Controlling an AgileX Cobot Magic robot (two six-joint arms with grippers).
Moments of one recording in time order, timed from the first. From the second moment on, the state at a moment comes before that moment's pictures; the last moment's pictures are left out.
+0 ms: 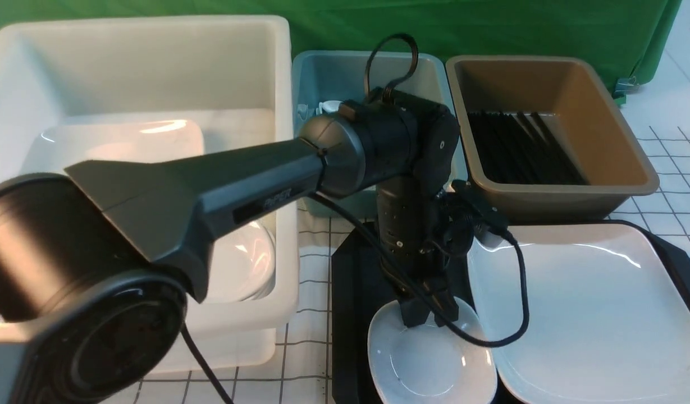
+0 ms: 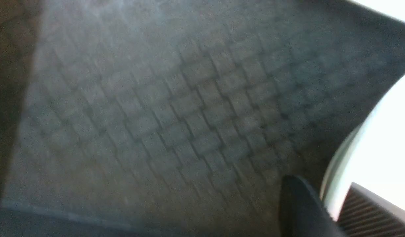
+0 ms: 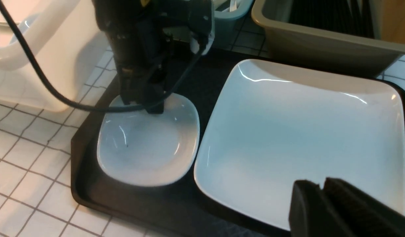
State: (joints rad) right arm 0.53 0.36 -0.65 -0.08 0.91 0.15; left arm -0.73 2.22 -1.87 -0.13 1.24 0.43
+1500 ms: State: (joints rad) right arm 0.53 0.36 -0.65 -0.08 0.89 0.16; left arm 0.11 1.48 -1.00 -0.55 0.74 -0.06
